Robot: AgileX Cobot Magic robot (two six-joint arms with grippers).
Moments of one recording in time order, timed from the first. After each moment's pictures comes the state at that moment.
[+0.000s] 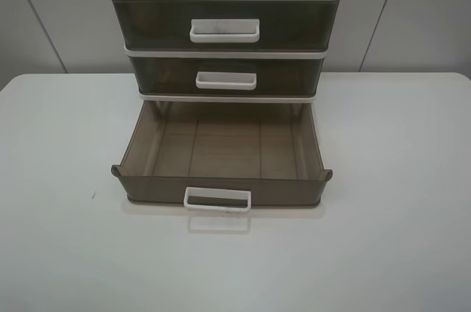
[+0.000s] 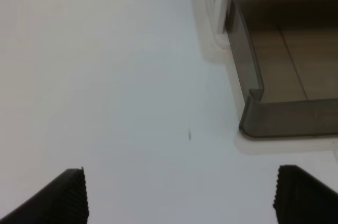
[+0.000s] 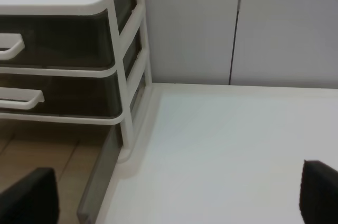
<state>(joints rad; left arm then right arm) 0.04 0.00 -0.50 -0.12 1.06 0.11 0.02 0.10 -0.69 0.03 1.00 -0.03</state>
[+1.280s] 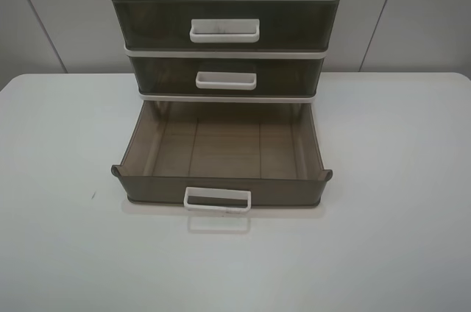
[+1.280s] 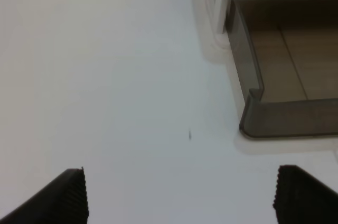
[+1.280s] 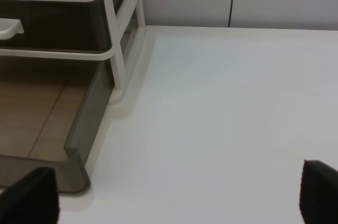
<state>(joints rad) 0.04 0.00 -0.50 -0.12 1.06 0.11 0.02 0.00 -0.52 0.02 1.06 -0.02</state>
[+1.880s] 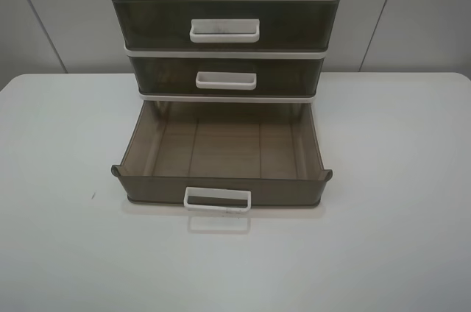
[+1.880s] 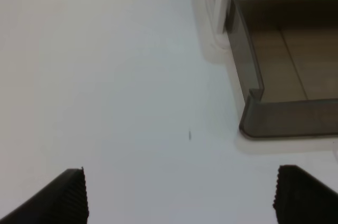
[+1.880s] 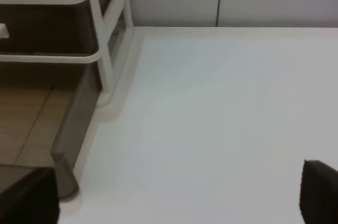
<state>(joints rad) 0.04 0.00 -0.50 -0.12 1.06 0.11 -0.03 0.00 -0.52 0.02 1.06 -0.02</state>
